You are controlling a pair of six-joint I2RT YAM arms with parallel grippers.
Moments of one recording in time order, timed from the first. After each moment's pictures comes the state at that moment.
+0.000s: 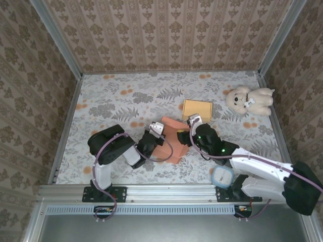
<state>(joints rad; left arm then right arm) -0.91 1.94 0.43 1.26 -0.44 -0.01 0.79 1.06 0.54 0.04 0.23 0.29</state>
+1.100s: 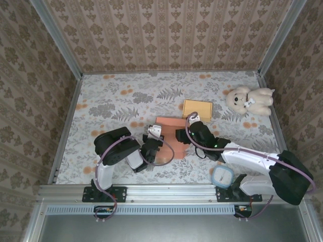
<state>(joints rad) -1.00 1.99 0.43 1.32 -0.75 -0.07 0.76 1.23 0.59 0.07 0.23 0.50</state>
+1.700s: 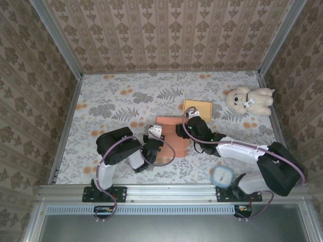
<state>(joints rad) -1.01 2.02 0.44 1.34 -0.78 -0.06 0.69 1.37 0.64 0.13 0.24 0.49</state>
